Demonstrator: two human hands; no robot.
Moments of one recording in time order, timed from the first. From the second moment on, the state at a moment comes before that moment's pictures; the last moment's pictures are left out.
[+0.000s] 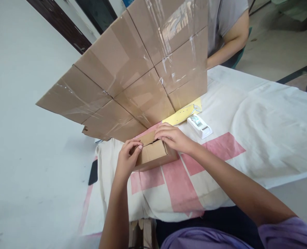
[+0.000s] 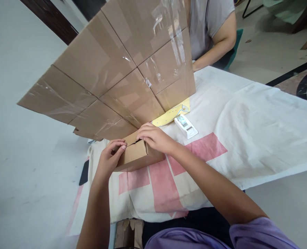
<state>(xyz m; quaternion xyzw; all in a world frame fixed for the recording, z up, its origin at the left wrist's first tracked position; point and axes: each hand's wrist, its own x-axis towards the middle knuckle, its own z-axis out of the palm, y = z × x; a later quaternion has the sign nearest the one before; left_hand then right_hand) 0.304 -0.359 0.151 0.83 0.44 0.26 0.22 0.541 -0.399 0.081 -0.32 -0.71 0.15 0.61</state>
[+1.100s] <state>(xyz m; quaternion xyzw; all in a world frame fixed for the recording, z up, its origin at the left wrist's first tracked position) 0.298 -0.392 0.115 0.90 0.38 0.18 -0.12 0.543 -0.409 0.077 -0.32 -0.69 0.19 0.63</state>
